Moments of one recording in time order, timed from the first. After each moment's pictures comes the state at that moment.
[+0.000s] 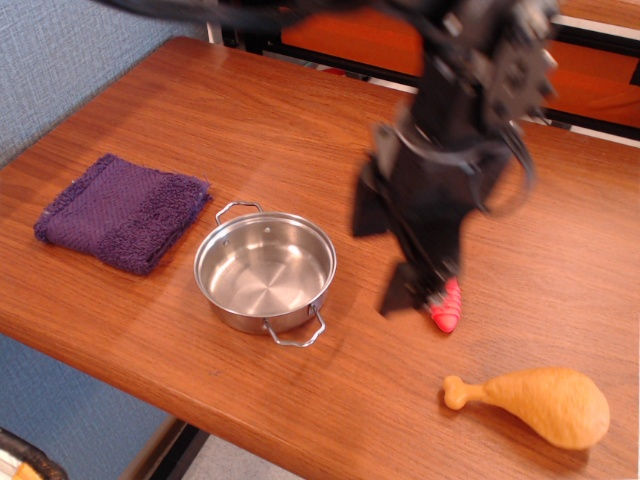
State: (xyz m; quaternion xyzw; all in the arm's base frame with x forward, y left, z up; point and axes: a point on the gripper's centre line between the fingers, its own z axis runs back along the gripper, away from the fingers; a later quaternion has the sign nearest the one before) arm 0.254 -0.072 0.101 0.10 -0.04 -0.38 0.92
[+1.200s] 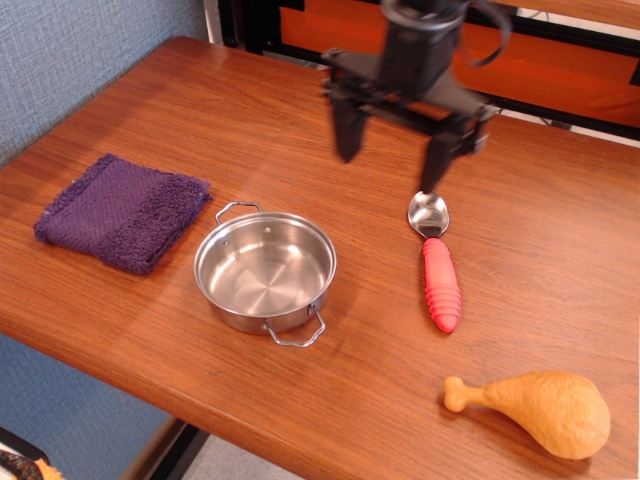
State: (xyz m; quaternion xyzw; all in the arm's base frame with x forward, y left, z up) arm 0.339 -0.056 0.109 0.03 -0.06 0.03 1.00
